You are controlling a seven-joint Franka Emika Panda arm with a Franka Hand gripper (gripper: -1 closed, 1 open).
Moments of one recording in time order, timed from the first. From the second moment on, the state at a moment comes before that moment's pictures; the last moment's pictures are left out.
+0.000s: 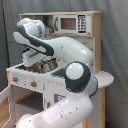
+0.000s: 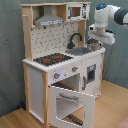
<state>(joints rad) -0.90 1.01 2.29 -1.95 -0.95 0.95 0.60</state>
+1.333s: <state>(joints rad) -0.99 1.12 2.15 -1.92 -1.13 1.21 0.47</state>
